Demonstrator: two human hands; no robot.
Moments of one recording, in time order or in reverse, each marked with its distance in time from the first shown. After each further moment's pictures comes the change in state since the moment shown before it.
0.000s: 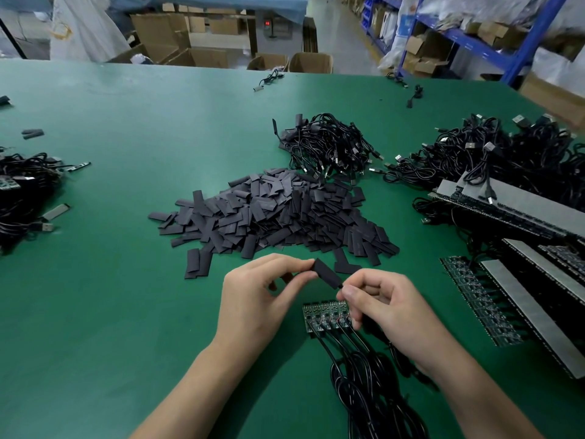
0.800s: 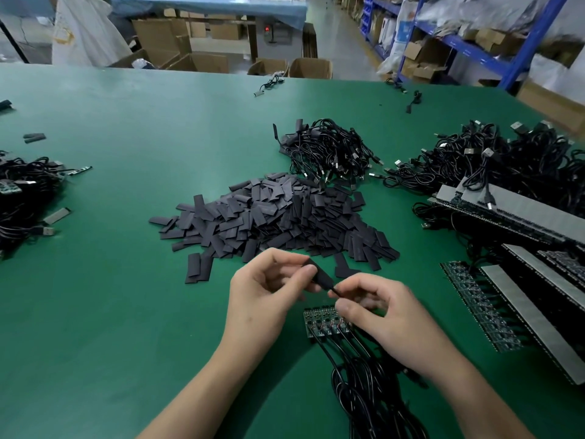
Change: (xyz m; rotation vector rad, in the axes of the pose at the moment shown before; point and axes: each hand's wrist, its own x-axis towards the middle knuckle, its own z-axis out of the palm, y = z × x) left_hand 0.001 0.011 0.008 -0.681 -0.007 -0.433; right_hand -0.002 0.000 -0.002 -0.228 0.002 -0.054
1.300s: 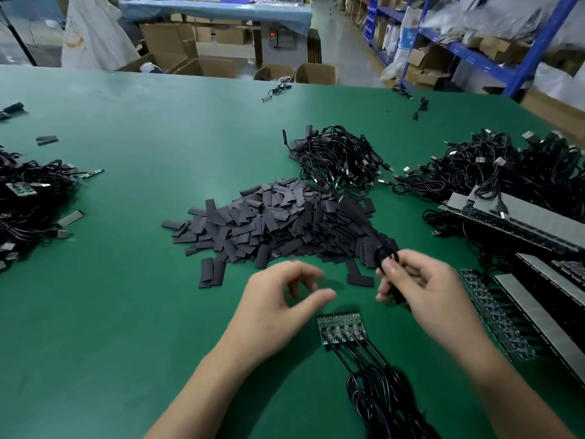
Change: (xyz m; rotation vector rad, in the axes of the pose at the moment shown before) left_hand 0.011 0.005 -0.026 0.672 -0.196 0.075; right_hand 0.016 -0.010 -0.023 -0.081 0.283 0.015
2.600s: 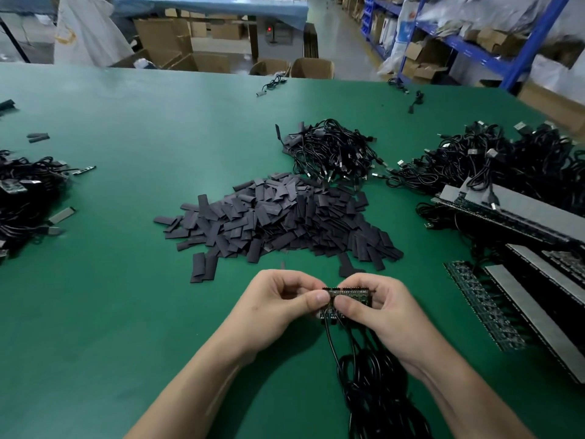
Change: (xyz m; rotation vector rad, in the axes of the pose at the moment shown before) left_hand -0.002 0.007 0.007 -0.617 -0.265 -0.250; right_hand -0.018 0.007 0.036 0.474 -0.299 0.132
